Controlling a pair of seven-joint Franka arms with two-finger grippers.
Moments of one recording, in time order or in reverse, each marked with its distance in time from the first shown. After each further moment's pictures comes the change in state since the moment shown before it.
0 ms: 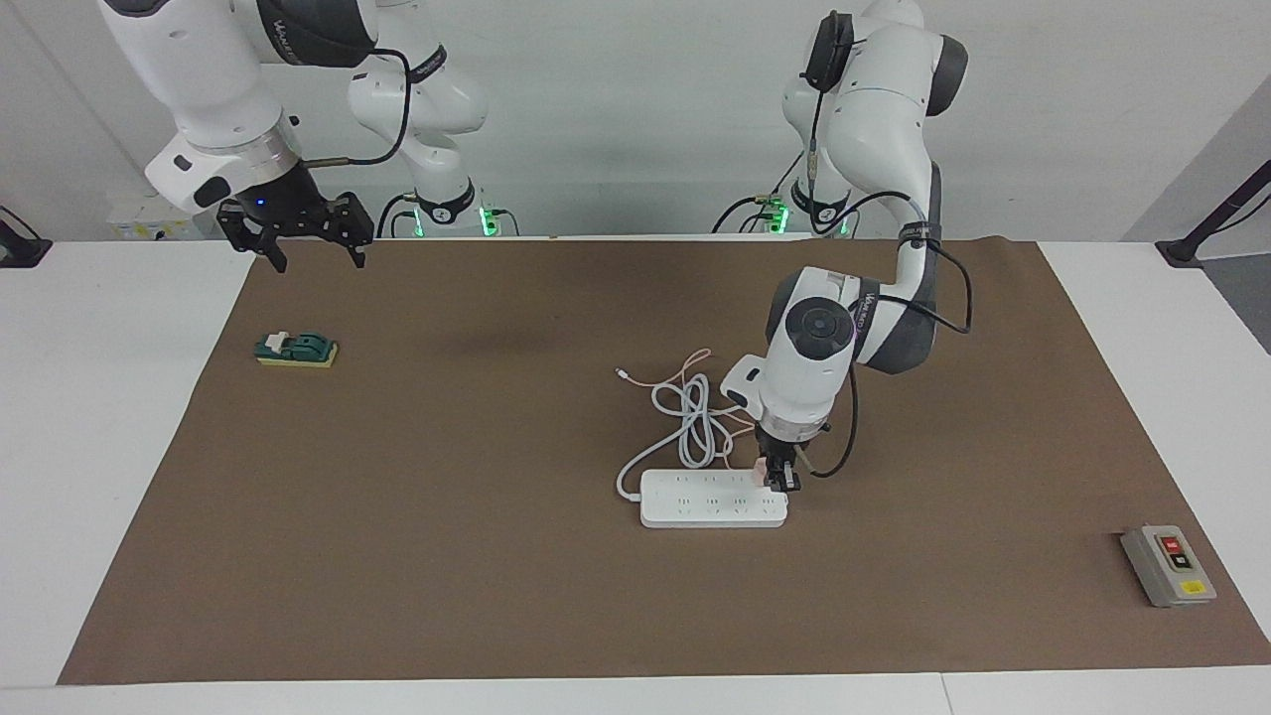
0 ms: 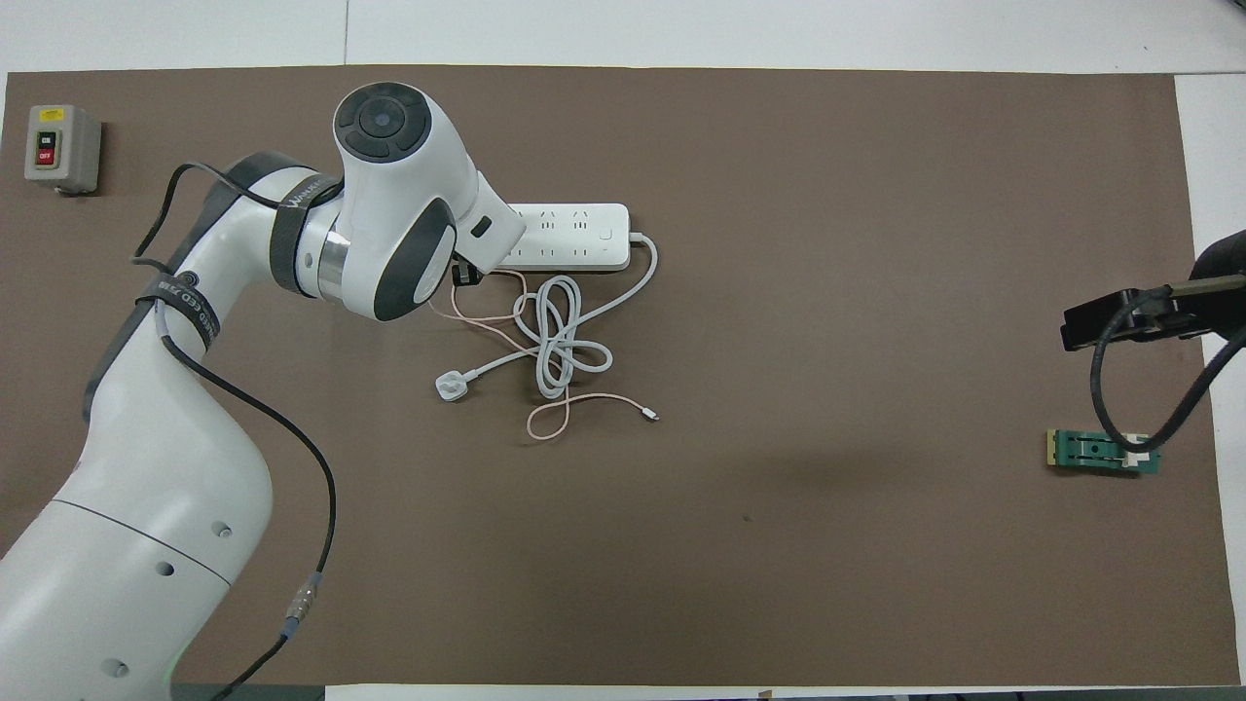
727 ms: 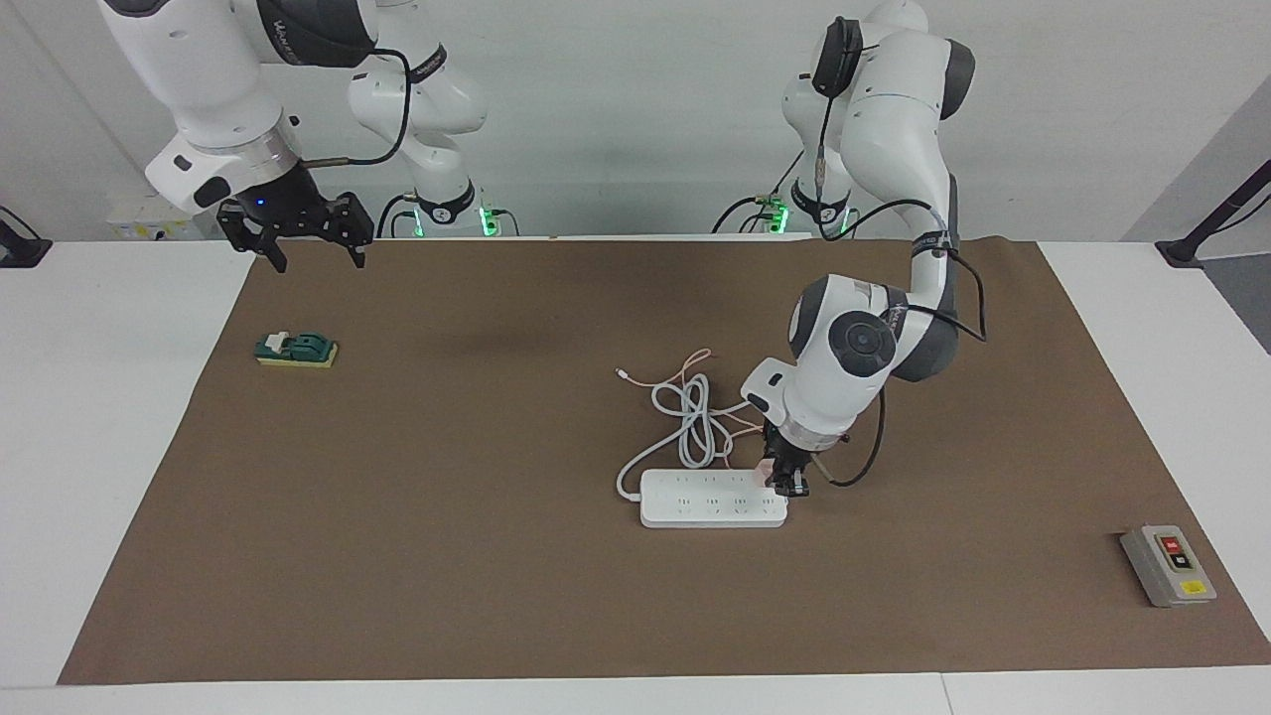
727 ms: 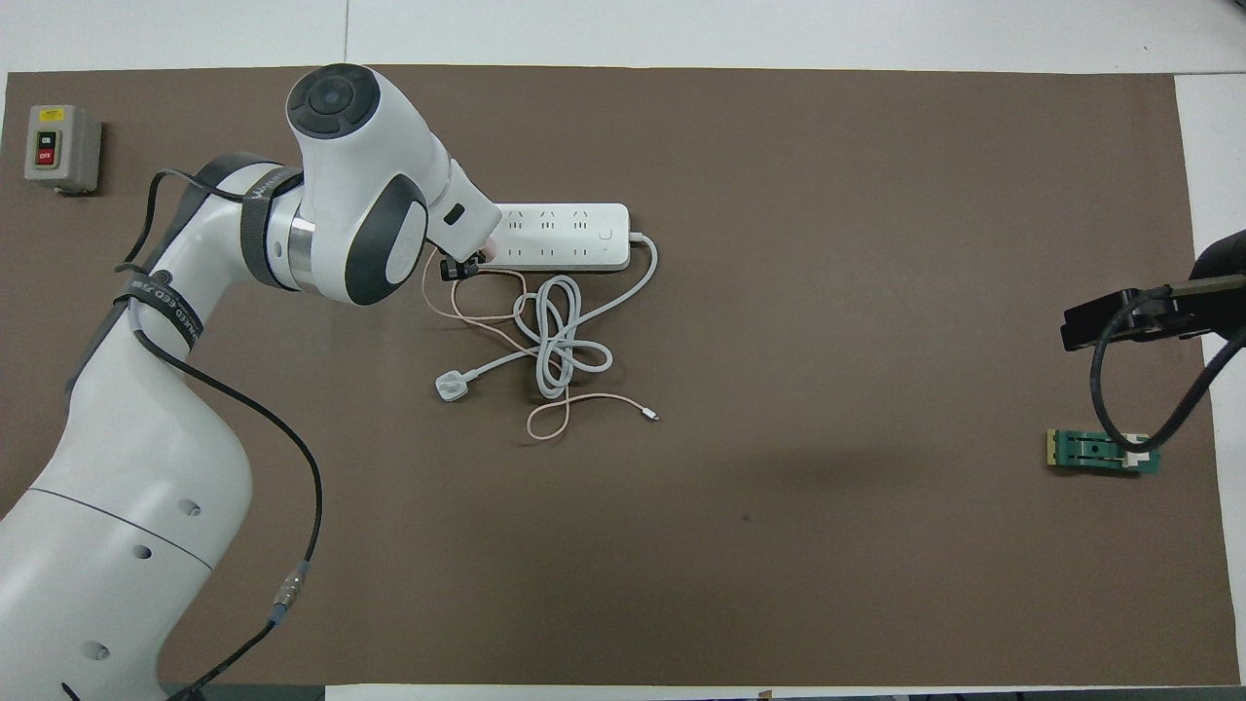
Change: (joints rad) left arm 0.015 0.011 -0.005 0.011 -0.036 -0.005 0.103; right arm 0.000 0.000 0.000 0.000 0.000 0.000 0.000
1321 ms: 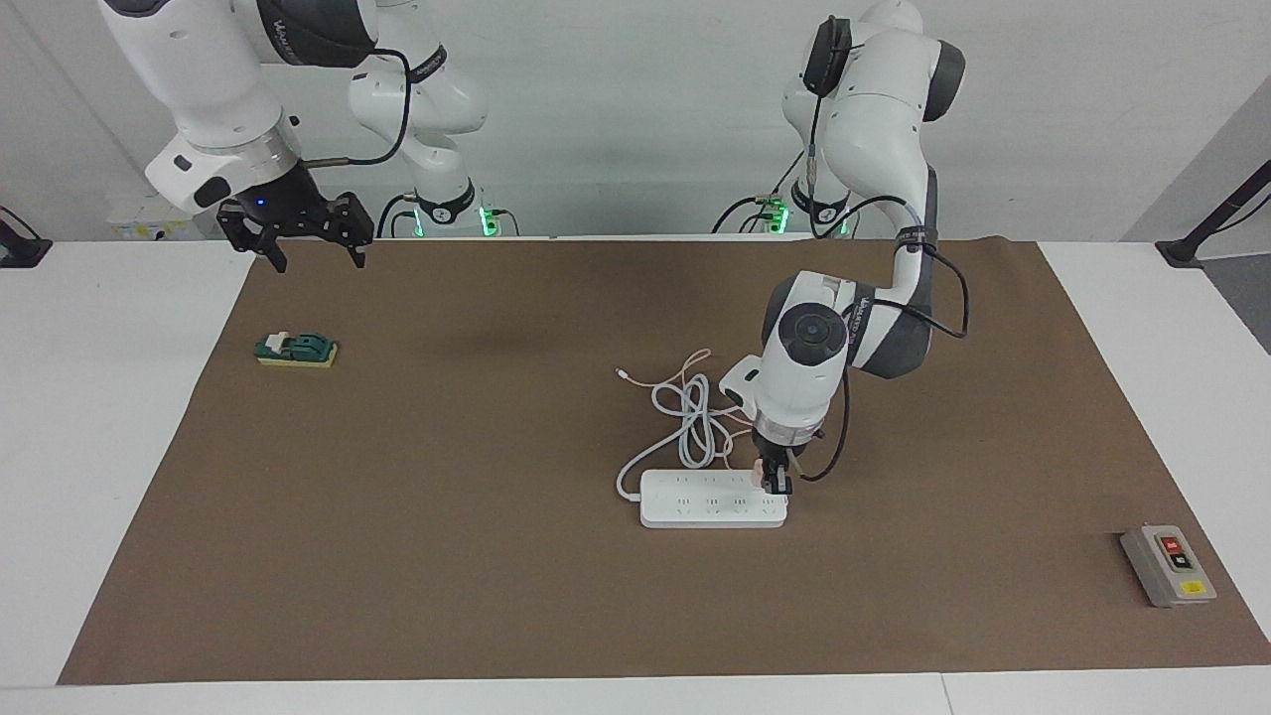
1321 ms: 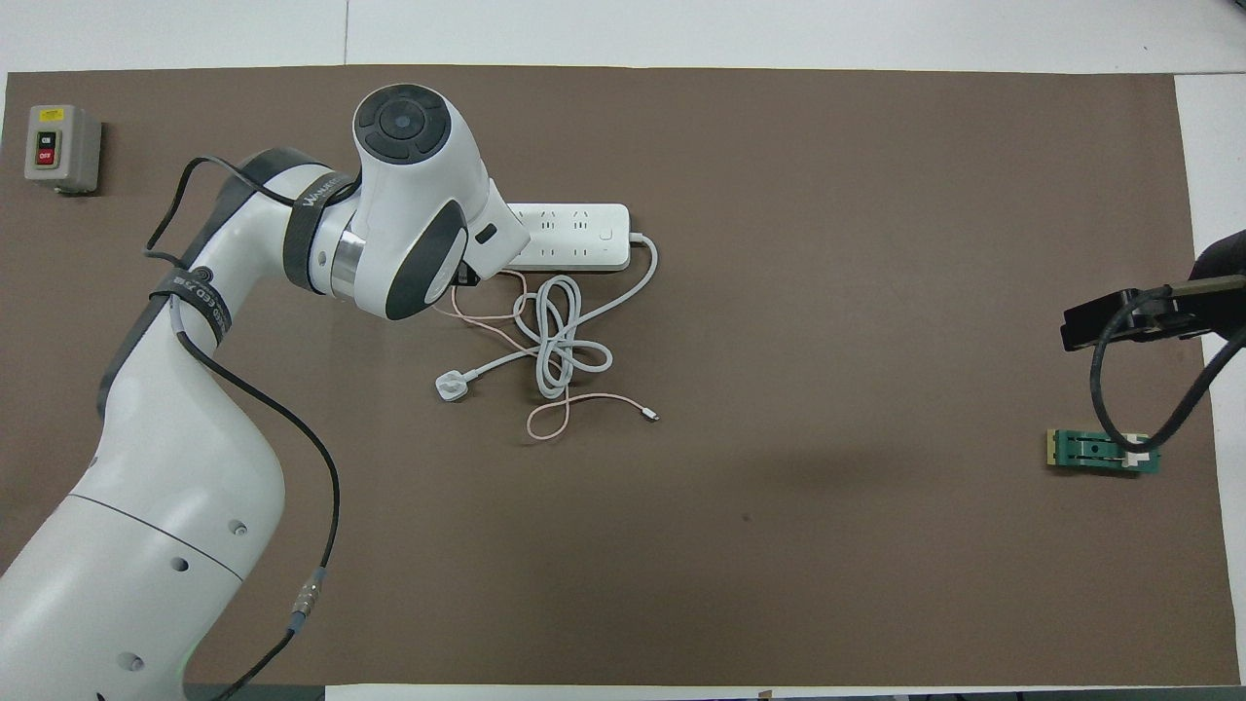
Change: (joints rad) left arm -0.032 0.002 0.004 -0.001 0.089 0.001 -0.018; right arm 0.000 0.000 0.000 0.000 0.000 0.000 0.000
